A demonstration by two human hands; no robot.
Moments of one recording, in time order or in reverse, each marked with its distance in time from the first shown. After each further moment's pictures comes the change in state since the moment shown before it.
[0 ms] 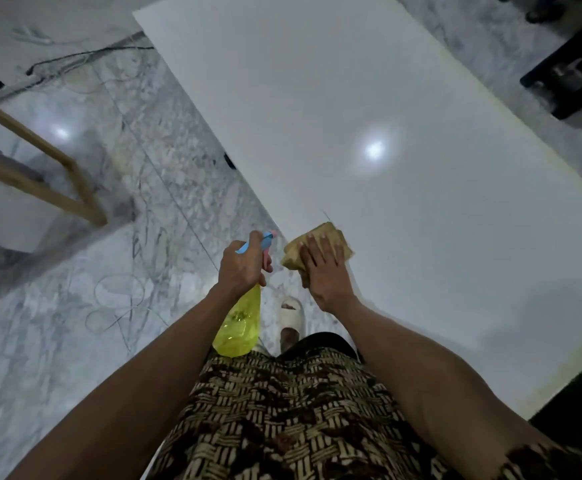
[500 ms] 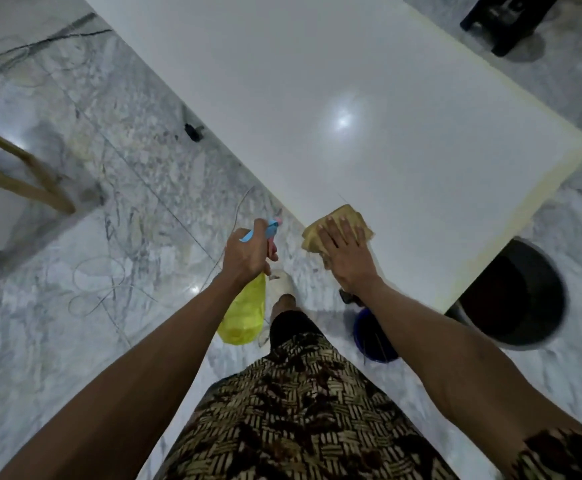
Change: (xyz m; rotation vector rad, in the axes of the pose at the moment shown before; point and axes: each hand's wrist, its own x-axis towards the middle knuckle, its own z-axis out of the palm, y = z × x) left_hand -0.150 -0.098 0.062 0.089 -0.138 0.107; right_hand -0.218 0.033 0.027 -0.024 0.064 0.146
